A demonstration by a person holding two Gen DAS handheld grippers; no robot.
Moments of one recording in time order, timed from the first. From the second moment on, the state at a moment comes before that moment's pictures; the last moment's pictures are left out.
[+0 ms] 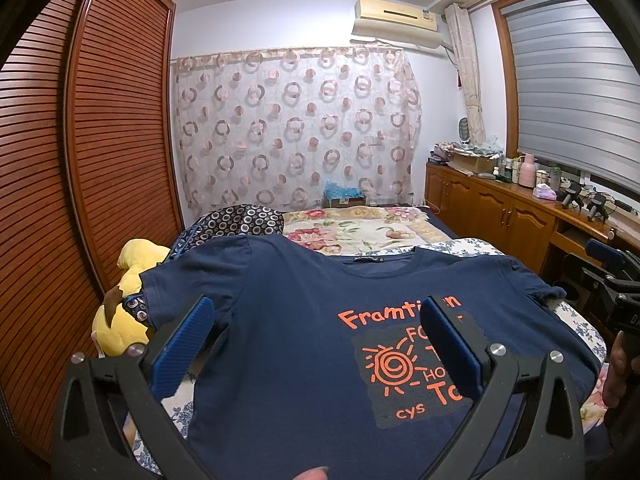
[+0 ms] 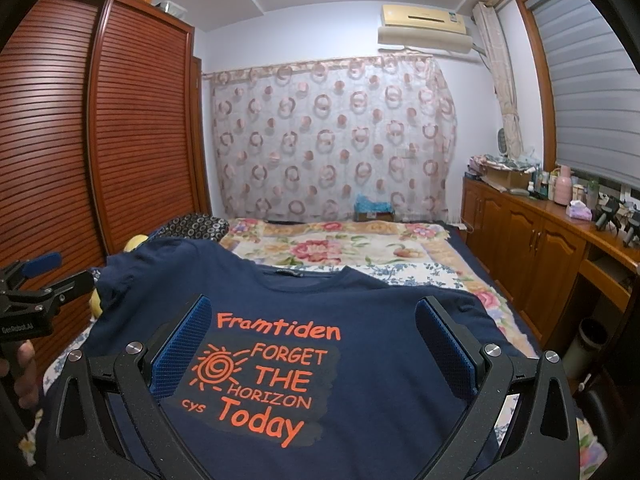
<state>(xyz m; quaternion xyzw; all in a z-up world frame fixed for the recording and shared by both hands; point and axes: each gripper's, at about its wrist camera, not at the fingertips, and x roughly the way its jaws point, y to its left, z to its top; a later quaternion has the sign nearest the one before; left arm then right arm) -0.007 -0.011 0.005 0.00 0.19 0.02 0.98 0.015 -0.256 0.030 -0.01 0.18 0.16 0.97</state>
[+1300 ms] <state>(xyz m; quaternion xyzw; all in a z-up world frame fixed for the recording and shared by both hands) -0.009 -0.010 0.004 0.00 0.19 0.02 0.98 0.014 -0.257 0.030 -0.01 0.18 0.16 0.97</state>
